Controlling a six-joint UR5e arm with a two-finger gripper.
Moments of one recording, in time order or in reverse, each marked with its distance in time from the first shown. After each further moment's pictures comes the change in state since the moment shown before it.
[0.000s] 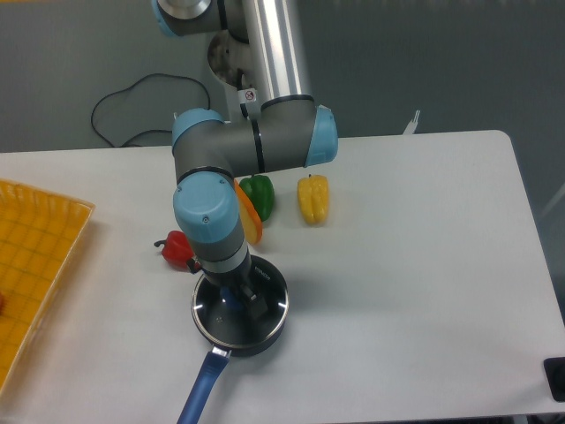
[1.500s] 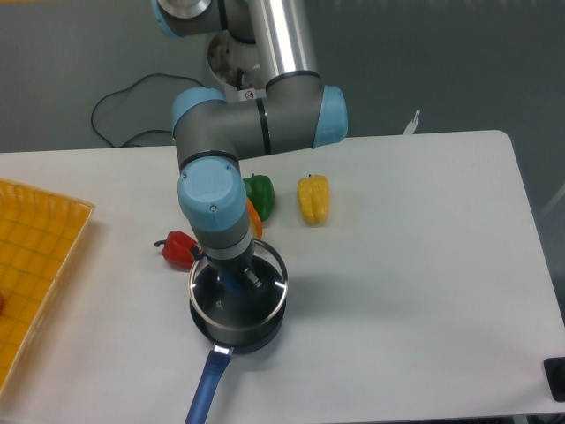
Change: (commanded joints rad) arm 0.040 0.060 0.084 -0.233 -0.012 0.096
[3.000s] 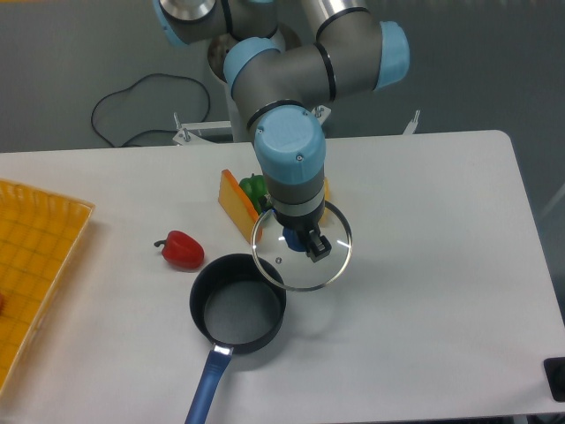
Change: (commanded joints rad) arm 0.163 0.074 -0.032 -0.035 0.064 0.266
